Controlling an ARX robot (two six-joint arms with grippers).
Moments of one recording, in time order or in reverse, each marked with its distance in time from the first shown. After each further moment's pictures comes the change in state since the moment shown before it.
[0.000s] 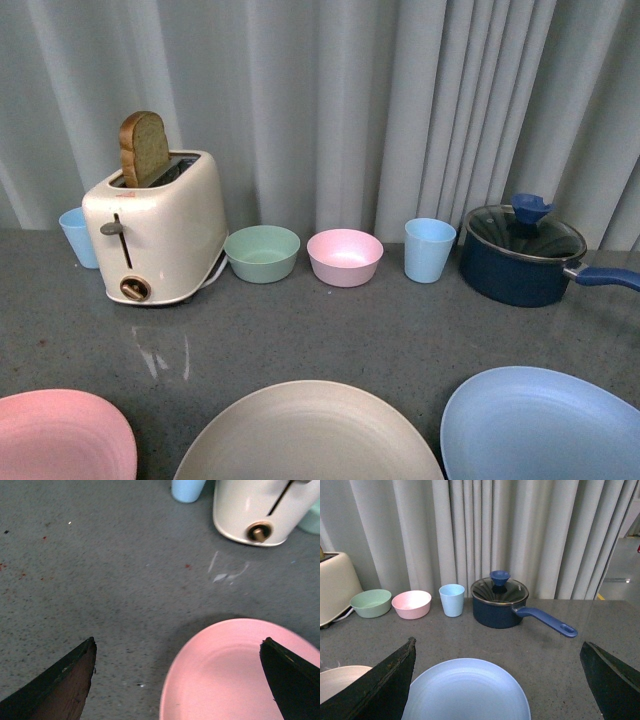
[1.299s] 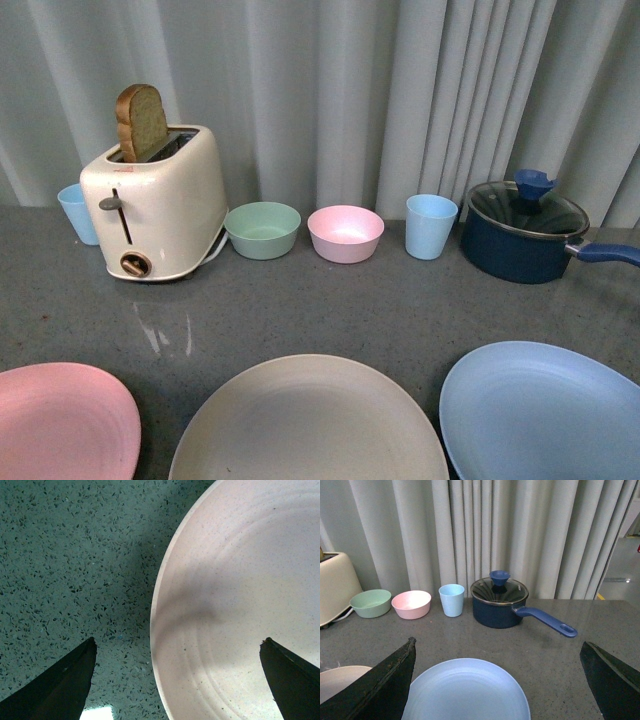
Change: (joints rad) left arm -0.077 0.393 0.273 -0.415 -0.089 0.421; right arm 0.000 0.000 0.000 0.000 0.000 0.000
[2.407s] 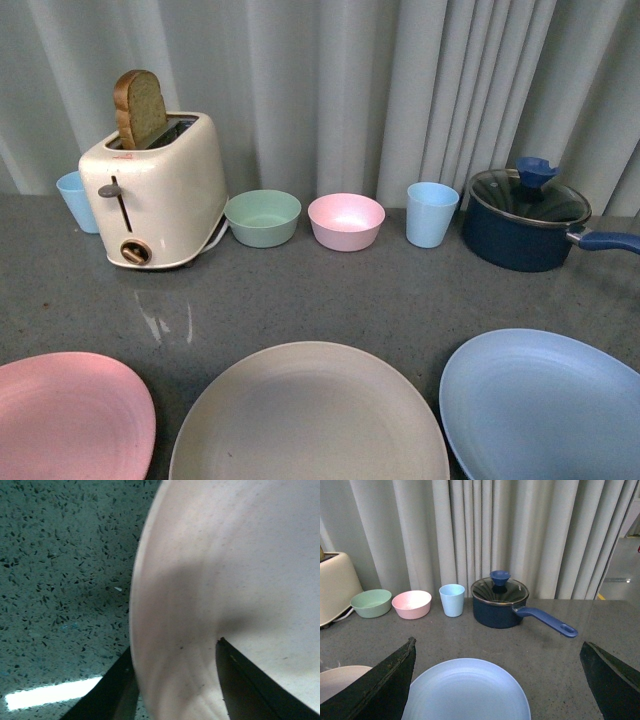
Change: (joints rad) left arm -0.079 0.076 0.019 -0.048 -0.099 -0.038; right arm 0.000 0.000 0.000 0.000 0.000 0.000
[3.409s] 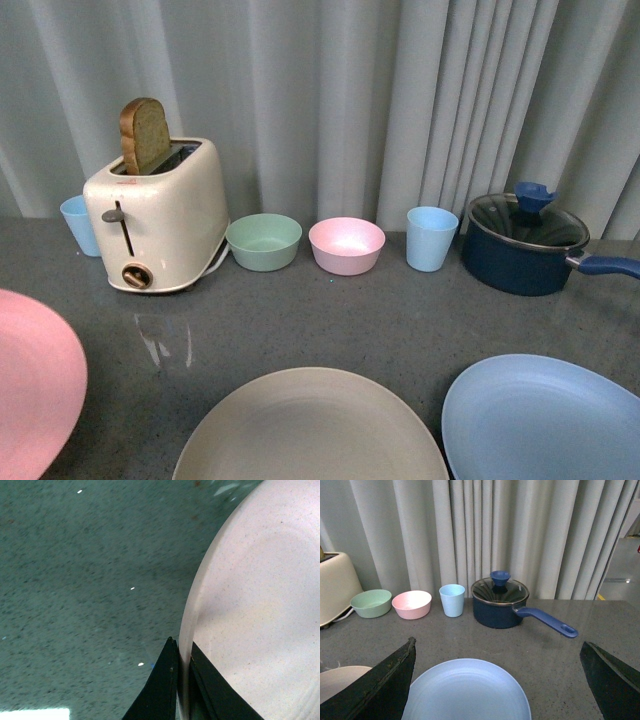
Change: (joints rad) left arm 0.185 -0.216 0.241 -0.341 0.198 -0.105; right arm 0.000 0.000 0.000 0.000 0.000 0.000
